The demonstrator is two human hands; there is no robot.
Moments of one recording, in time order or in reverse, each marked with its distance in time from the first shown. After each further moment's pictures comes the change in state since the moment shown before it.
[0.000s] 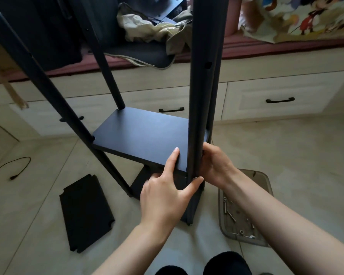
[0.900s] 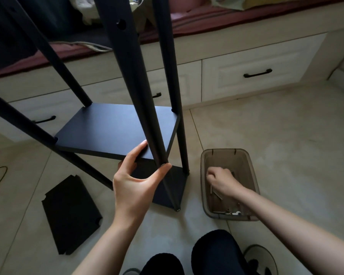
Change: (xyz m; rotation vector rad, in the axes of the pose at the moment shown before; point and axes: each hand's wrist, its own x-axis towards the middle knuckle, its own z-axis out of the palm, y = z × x) left_hand 0.002 -0.010 0.022 -0.630 0.190 0.140; right_hand -0.055 0.059 -0.139 -1.450 0.471 0.178
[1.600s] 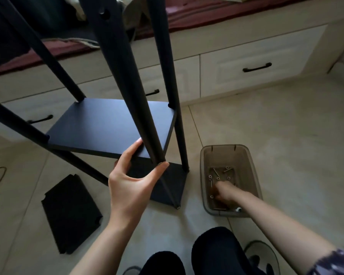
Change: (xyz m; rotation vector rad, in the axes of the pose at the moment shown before) left_hand 0.000 -0.001 -0.003 0.024 -0.034 0.002; right_hand 0.017 0.050 0.040 -0.320 -0.345 0.159
